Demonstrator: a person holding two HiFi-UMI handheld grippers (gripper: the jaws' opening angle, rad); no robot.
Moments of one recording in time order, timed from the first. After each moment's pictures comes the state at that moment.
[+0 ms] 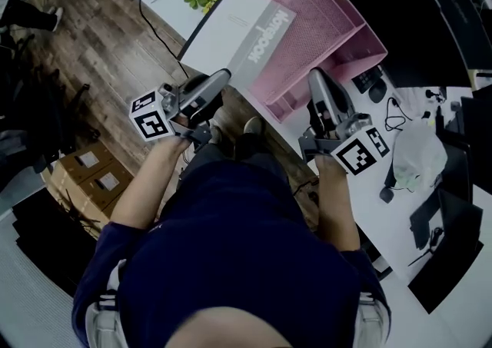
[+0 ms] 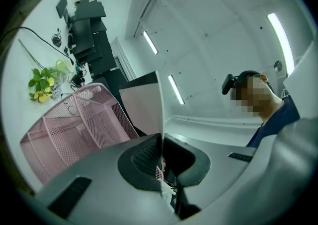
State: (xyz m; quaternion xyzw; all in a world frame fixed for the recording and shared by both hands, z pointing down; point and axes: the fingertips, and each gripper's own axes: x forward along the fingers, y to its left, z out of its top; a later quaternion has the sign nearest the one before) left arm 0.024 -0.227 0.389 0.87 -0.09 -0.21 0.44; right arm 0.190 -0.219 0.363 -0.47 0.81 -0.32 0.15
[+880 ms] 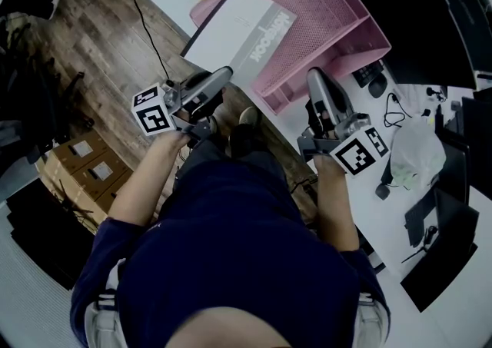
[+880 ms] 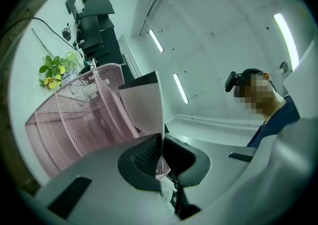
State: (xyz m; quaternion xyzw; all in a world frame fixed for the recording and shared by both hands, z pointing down) left arm 0.038 -0.214 0.425 0.86 -0.10 -0.20 0.46; right arm 0.197 -0.206 0.387 -0.46 0.81 -0.34 0.13
